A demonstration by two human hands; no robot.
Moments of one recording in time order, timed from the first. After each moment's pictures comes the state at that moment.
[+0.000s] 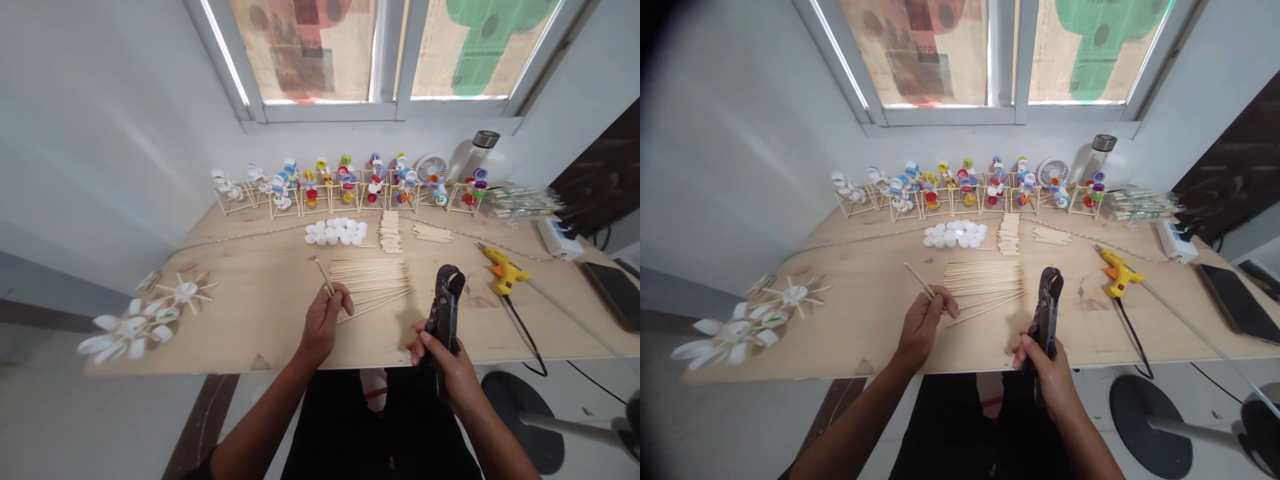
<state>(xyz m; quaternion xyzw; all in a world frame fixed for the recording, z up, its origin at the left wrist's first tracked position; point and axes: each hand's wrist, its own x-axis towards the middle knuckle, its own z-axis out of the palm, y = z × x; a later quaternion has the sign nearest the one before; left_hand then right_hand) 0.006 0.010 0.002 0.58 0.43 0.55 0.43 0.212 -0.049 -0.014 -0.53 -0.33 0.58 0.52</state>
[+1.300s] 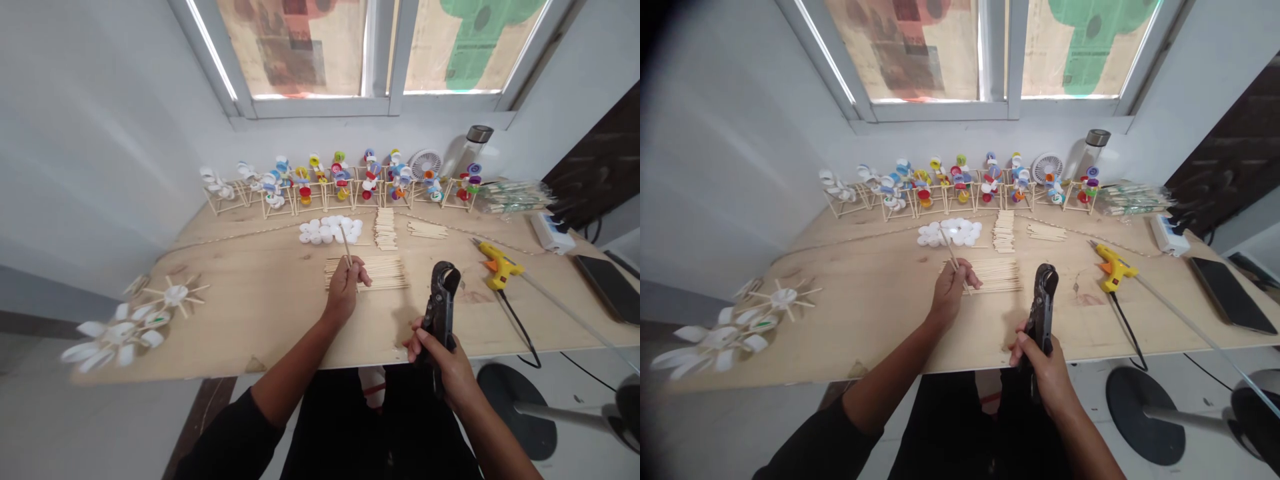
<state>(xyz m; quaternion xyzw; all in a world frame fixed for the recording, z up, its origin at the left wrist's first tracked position) 0.048 0.070 -0.025 0.53 0.37 0.59 0.49 0.214 -0.048 -0.015 -0.54 -0.35 0.57 0.51</state>
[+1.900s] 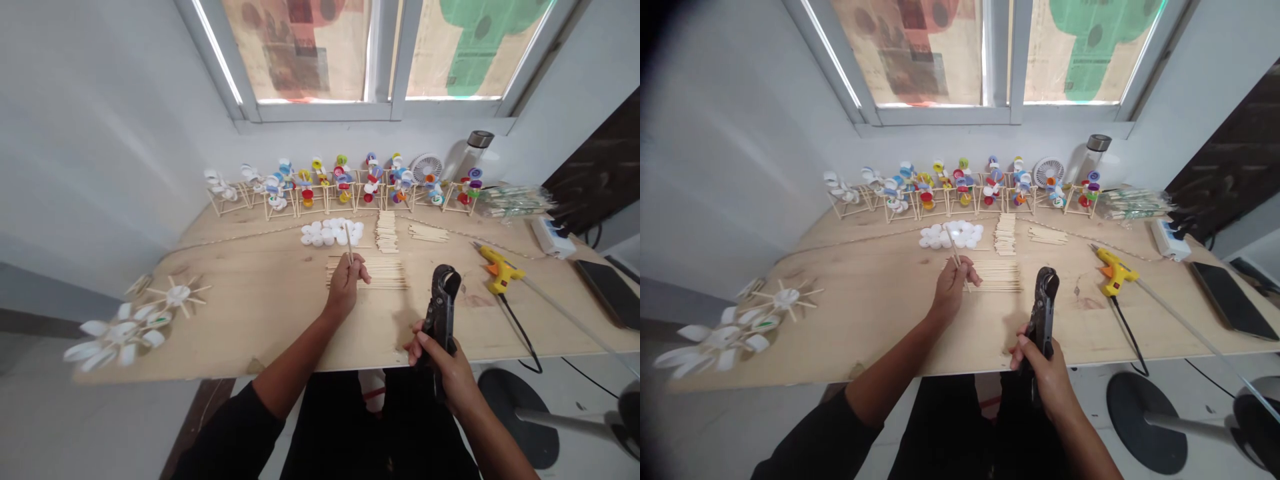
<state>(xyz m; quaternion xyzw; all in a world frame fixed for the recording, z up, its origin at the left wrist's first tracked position) 0.045 0.080 -0.024 0.54 0.36 0.59 0.48 0.214 -0.049 -0.014 -0.54 -0.35 0.57 0.51</state>
